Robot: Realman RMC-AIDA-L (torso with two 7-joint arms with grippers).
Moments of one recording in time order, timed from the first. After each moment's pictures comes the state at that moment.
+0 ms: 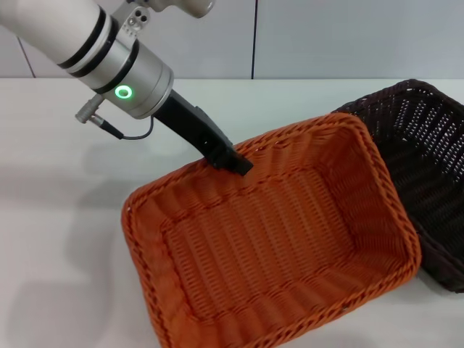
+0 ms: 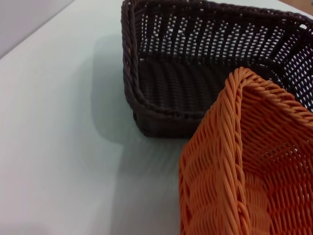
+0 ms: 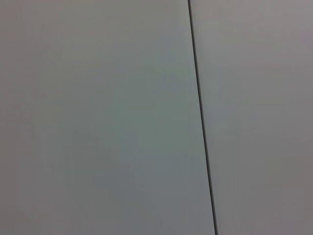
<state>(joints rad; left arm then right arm) -1.04 -2.05 0.96 0.87 2.49 1.59 -2.17 0.60 2.06 -0.37 -0.13 -0.77 -1.20 0.28</state>
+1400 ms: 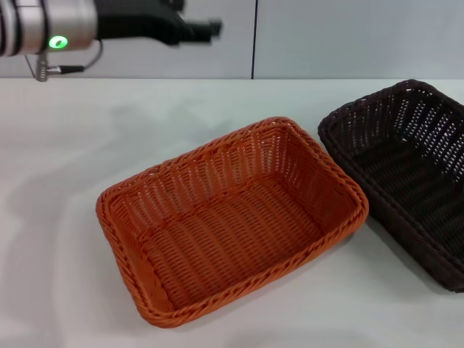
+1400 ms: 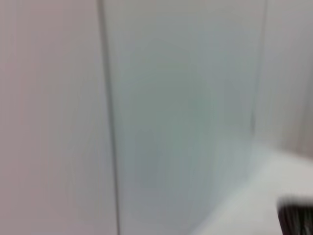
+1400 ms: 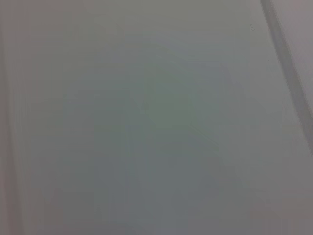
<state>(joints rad) -0.72 -2.06 0.94 1.06 1.99 1.12 -1.90 0.58 1.97 -0.68 -0.32 -0.90 -1.13 0.80</state>
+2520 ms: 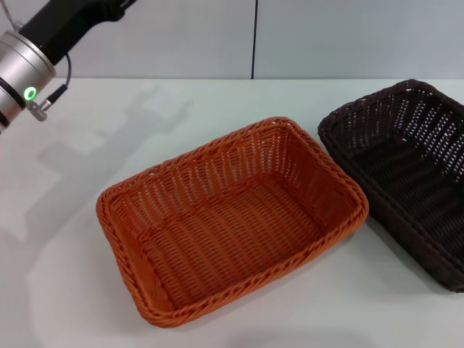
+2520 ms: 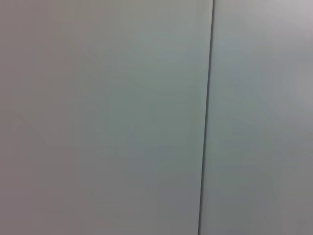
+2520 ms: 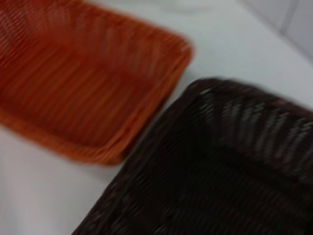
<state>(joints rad) -0.62 -2.07 0.95 0.52 0.94 1.12 -0.97 0.81 1.79 -0.69 -0.90 -2.60 -1.76 1.66</state>
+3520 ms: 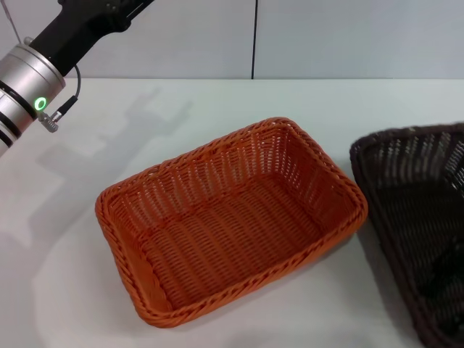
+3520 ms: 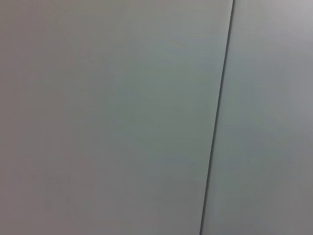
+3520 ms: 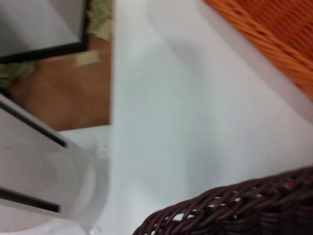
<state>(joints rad) -0.64 -2.07 0.95 0.43 0.89 1.12 -0.95 0.78 1.96 -0.94 -0.89 -2.66 -1.96 1.48</state>
